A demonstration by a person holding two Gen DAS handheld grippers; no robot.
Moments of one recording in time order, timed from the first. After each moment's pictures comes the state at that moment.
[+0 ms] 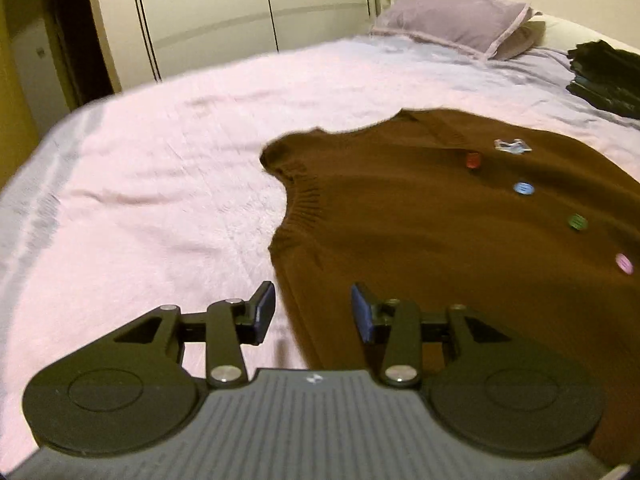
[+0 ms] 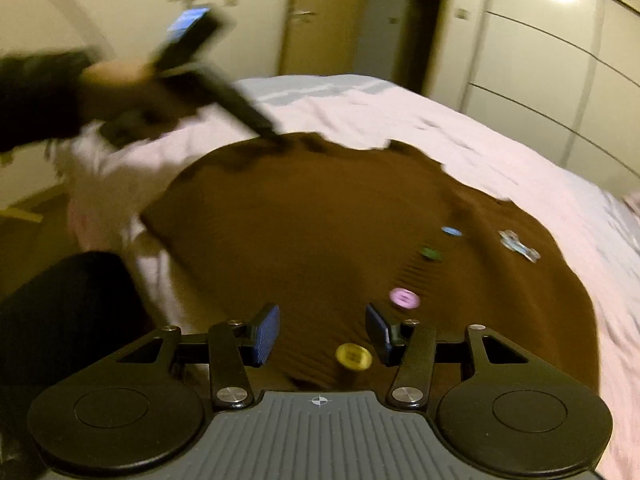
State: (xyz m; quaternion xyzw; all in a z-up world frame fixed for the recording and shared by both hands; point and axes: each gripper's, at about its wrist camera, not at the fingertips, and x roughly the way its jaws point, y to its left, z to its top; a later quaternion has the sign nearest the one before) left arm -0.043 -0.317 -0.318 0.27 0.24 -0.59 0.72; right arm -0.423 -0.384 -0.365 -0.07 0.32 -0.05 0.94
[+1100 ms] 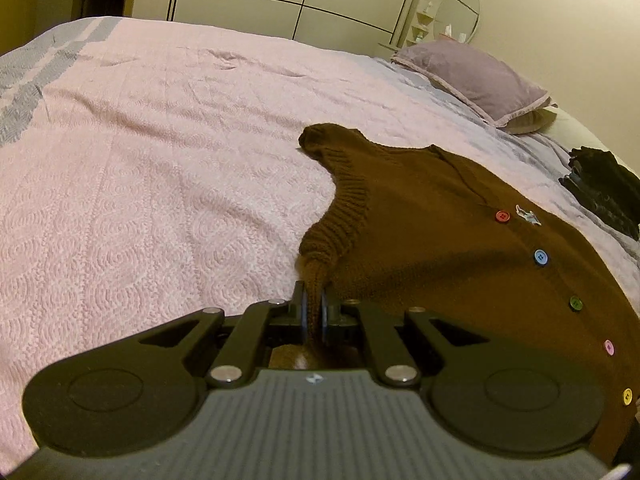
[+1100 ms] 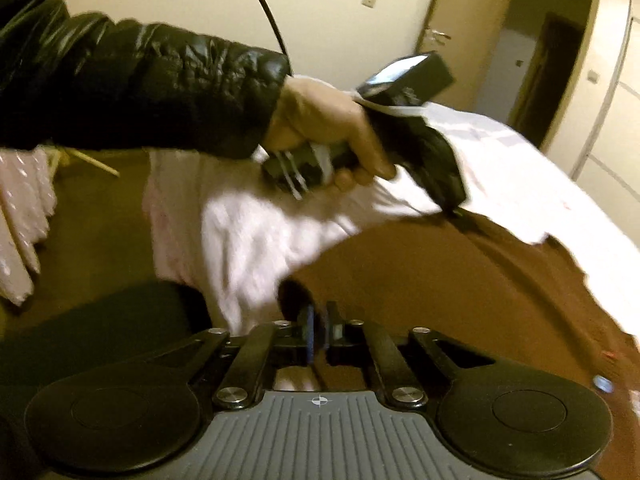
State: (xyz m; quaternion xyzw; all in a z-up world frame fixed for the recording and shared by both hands) left arm 0.049 -0.304 -0.348 0.12 0.33 -0.62 0.70; right arm -0.330 -0.305 -0.372 -0.17 0.31 0.08 0.93
